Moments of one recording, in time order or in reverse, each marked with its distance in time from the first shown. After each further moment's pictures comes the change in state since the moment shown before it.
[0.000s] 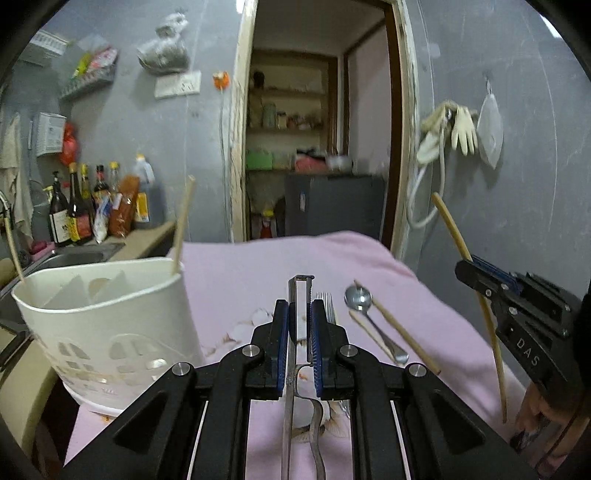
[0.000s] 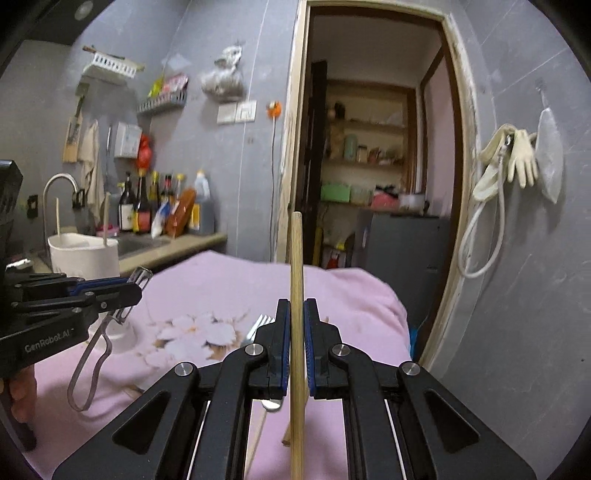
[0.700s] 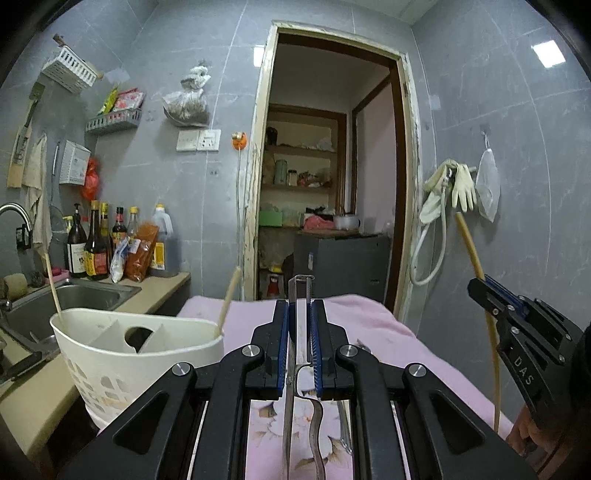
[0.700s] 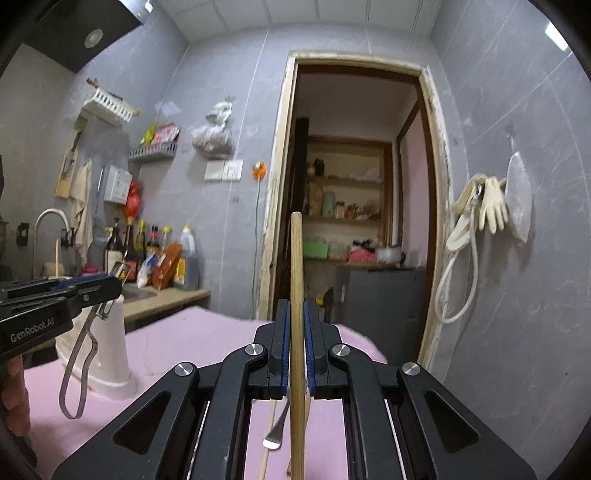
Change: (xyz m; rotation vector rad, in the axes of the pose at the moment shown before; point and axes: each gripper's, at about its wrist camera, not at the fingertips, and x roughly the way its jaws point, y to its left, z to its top) left arm -0.054 0.012 0.021 -0.029 -0.231 0.024; right arm -0.038 0.019 0.018 -0.016 -0.245 -0.104
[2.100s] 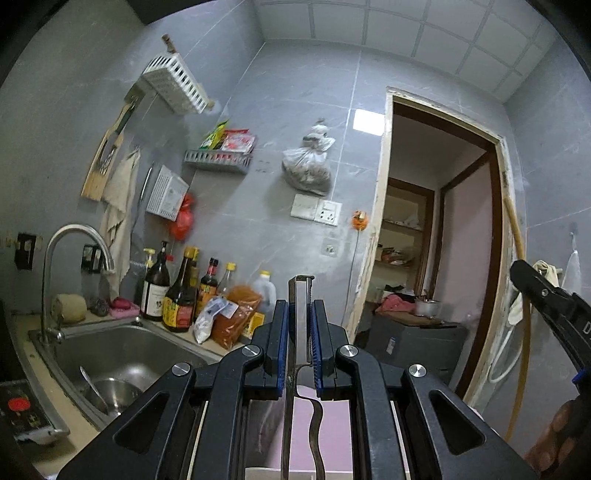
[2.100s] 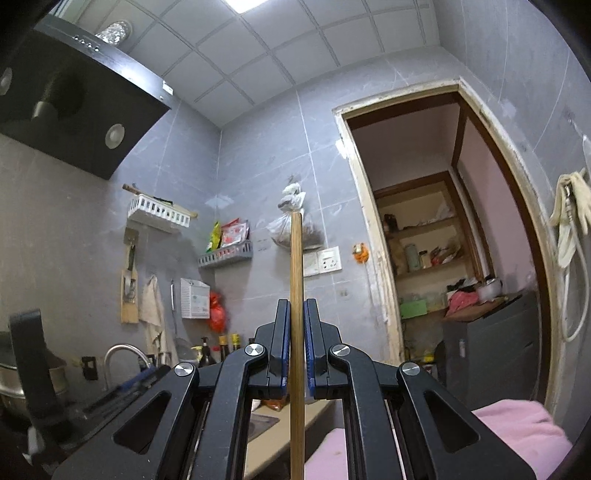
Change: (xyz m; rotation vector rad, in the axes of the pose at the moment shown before) left arm -0.005 0.199 0.073 -0.193 -0.242 0.269; right arm 0.093 0.141 0.115 0.273 -0.221 0.327
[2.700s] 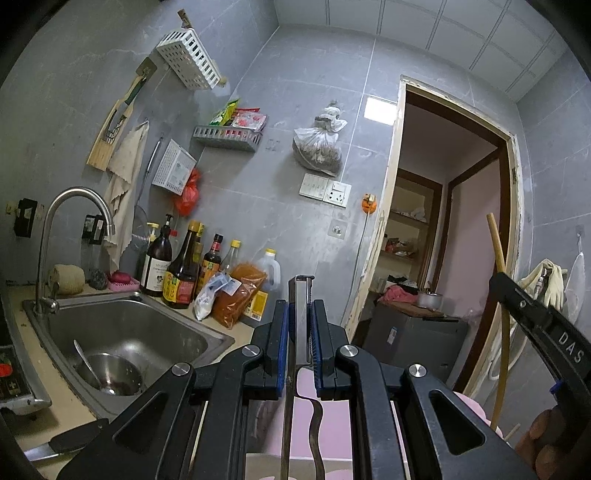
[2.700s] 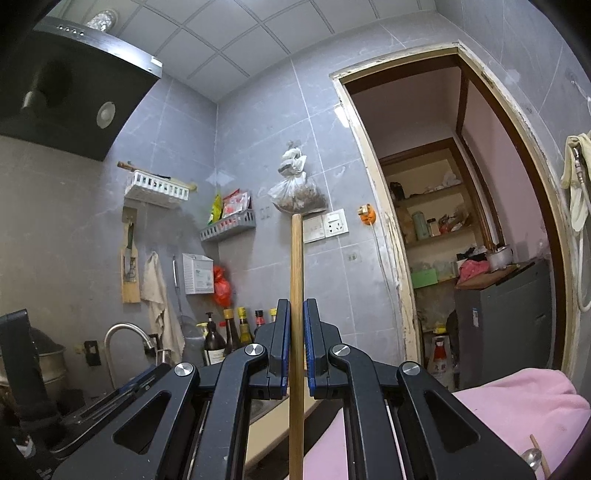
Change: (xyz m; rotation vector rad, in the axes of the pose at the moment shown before) left arm 0.009 0.003 -0.024 -0.043 0.047 0.011; right arm 0.025 -0.013 -0.035 0.049 0.073 0.025
